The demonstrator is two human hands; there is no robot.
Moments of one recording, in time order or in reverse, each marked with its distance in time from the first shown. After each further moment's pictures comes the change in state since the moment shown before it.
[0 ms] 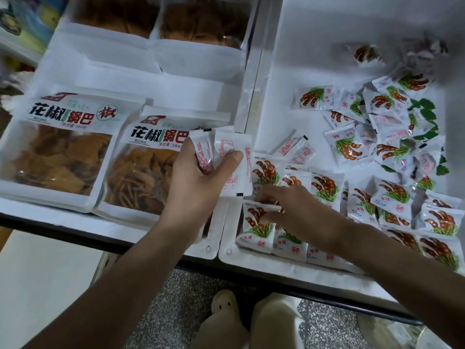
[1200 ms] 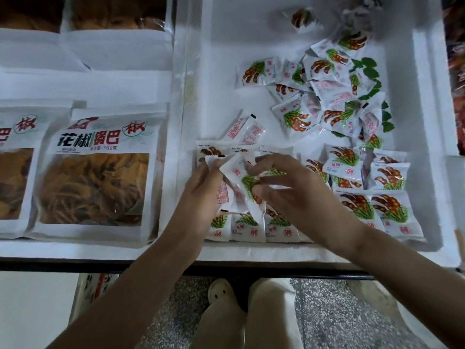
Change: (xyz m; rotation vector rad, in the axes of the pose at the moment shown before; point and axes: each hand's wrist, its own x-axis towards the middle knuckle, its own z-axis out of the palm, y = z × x) left_hand -0.022 -0.021 0.069 -0.126 -0.242 -0.343; right_hand -0.060 0.022 -0.013 0.505 0.410 0.008
